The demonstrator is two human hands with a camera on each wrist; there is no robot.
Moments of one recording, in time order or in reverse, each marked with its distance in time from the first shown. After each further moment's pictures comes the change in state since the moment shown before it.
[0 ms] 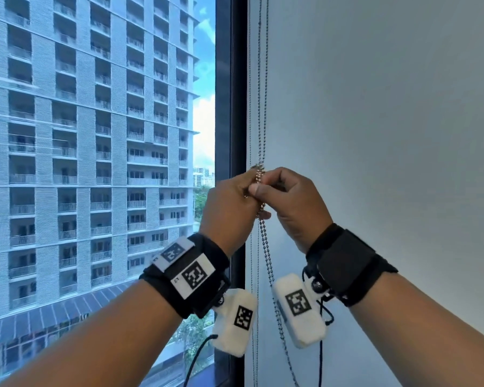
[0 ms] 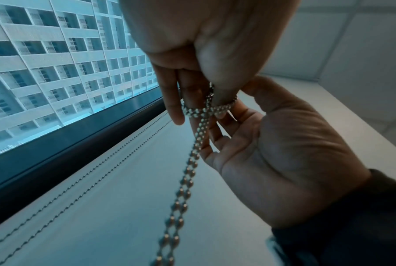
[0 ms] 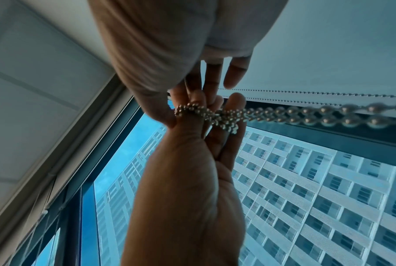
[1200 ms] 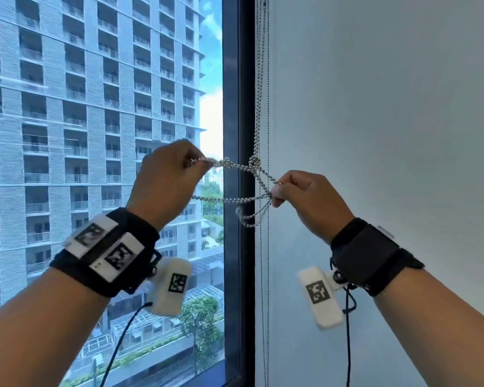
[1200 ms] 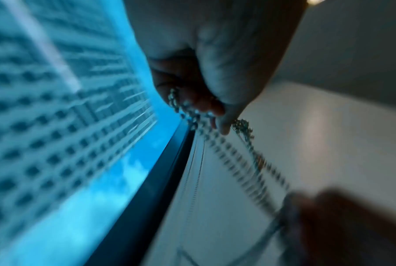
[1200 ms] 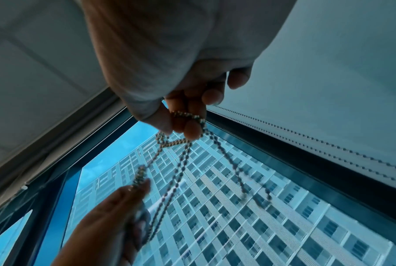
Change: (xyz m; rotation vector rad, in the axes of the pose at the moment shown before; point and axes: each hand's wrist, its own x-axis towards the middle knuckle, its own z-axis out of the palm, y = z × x) left_hand 0.015 -0.032 -0.109 0.575 0.197 0.052; right_hand 0.004 0.020 -0.007 -0.305 -0.109 0.005
